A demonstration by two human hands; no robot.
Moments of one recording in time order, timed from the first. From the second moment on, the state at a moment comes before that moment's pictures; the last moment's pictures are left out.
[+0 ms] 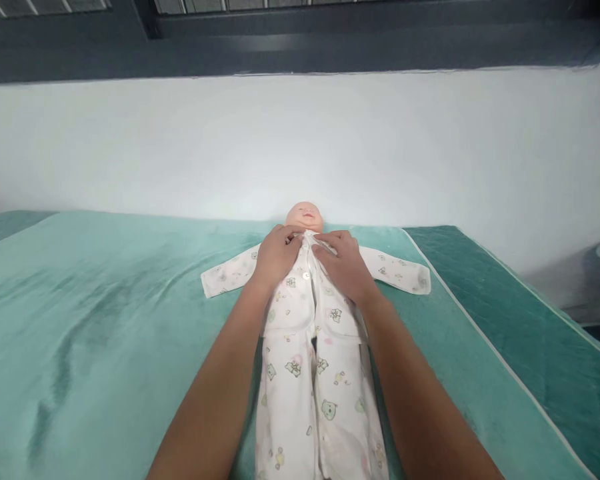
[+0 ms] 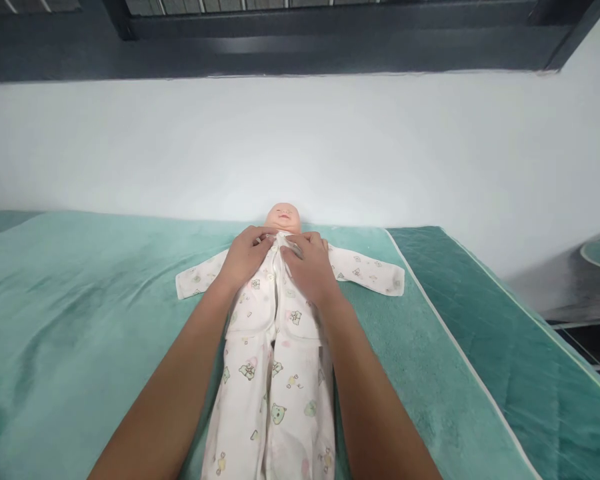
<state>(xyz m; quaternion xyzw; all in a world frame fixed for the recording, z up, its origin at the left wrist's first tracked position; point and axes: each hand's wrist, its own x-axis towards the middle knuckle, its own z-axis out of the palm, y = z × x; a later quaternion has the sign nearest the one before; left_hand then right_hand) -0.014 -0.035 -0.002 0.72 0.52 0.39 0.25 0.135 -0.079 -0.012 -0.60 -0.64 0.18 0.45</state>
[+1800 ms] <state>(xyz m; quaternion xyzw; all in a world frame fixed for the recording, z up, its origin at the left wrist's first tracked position) -0.018 -0.062 0.009 0.60 0.44 0.45 0.50 0.142 -0.087 0.002 -0.49 -0.52 0.49 0.50</state>
